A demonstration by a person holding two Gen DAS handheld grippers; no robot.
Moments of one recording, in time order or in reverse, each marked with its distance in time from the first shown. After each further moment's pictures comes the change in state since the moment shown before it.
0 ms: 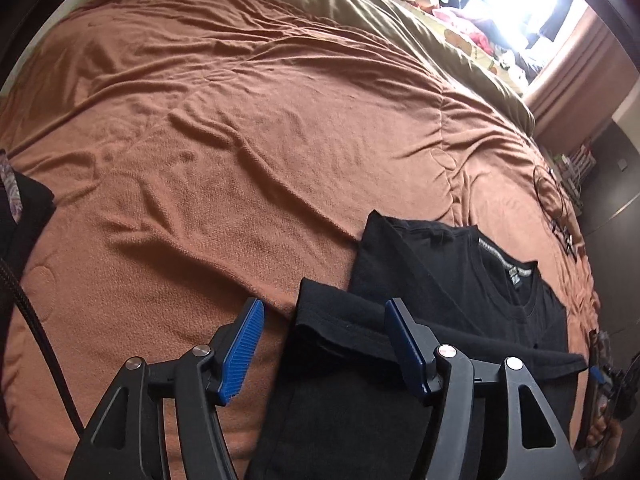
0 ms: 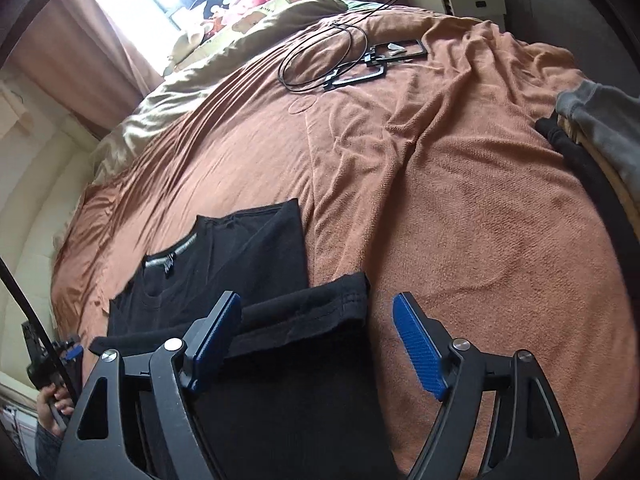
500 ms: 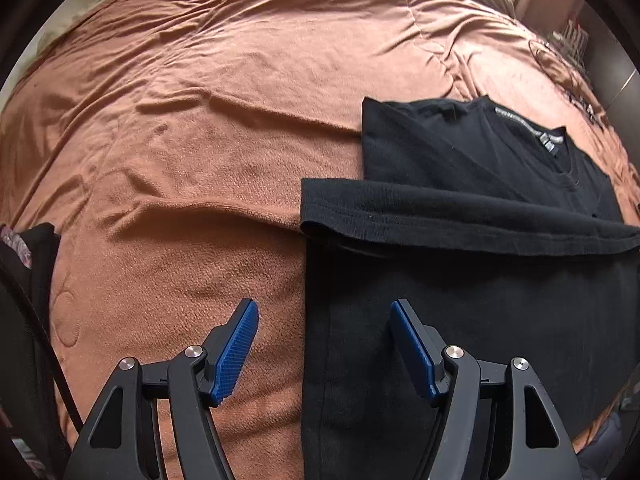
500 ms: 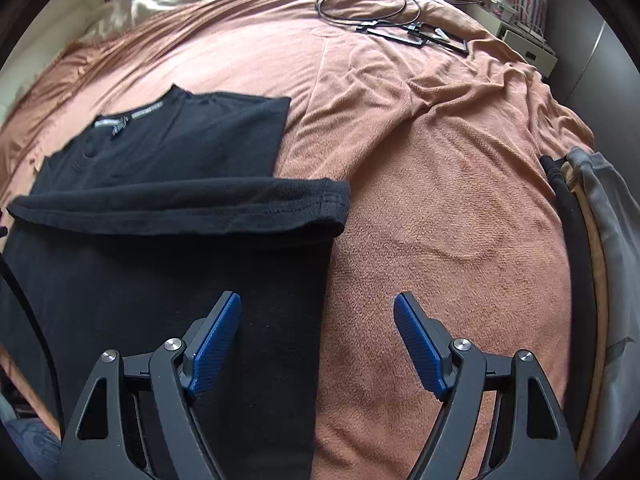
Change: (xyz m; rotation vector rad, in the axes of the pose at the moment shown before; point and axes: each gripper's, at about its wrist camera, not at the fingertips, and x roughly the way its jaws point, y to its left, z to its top) left arm 0.037 -0.014 -0.038 0.319 0.202 0.170; right arm 0.038 0.038 -0.024 -0.349 0.199 -0.253
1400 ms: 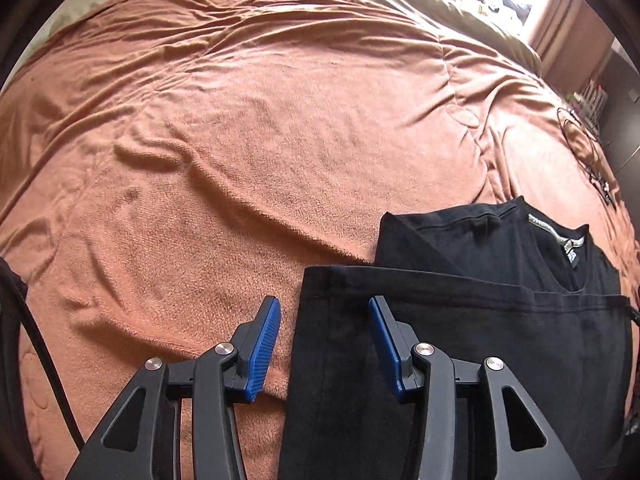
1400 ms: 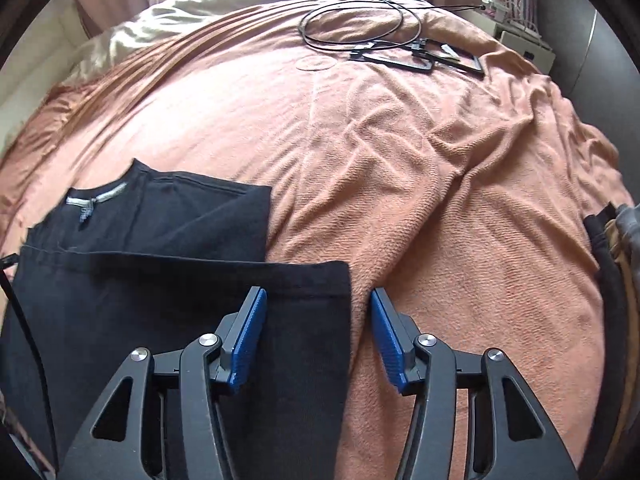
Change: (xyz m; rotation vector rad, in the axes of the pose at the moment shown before) left arm 0.025 0.013 0.076 -0.157 -0.130 -0.066; right arm 0.063 -0.019 0.068 0.097 -0.103 0.098
